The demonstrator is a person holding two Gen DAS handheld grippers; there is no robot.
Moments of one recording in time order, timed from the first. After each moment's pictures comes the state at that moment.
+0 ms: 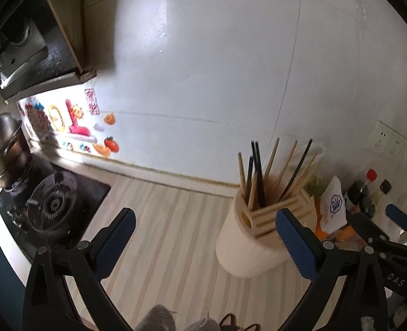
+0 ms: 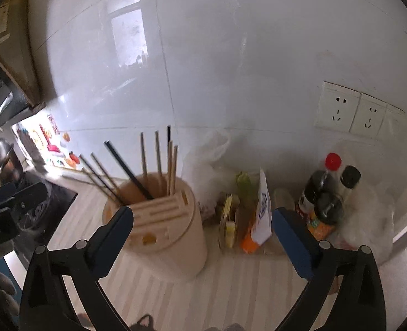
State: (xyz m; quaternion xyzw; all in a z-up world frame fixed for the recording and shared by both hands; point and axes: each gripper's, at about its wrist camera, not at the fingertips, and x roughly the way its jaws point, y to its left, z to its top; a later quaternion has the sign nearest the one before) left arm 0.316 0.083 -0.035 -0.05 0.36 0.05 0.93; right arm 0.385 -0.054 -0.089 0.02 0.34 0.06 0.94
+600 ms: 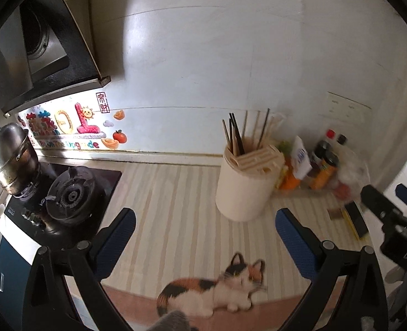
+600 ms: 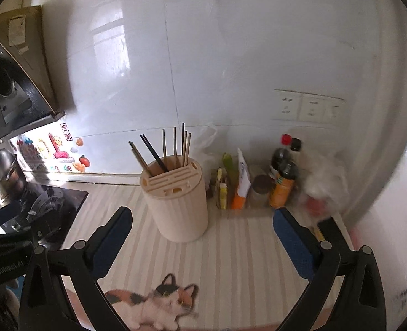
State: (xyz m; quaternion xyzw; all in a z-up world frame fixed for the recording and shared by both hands) left arm 0.171 0.110 0.012 -0.01 0.37 -0.02 0.93; right arm 0.202 -0.030 -0.015 0.05 0.32 -0.02 0.95
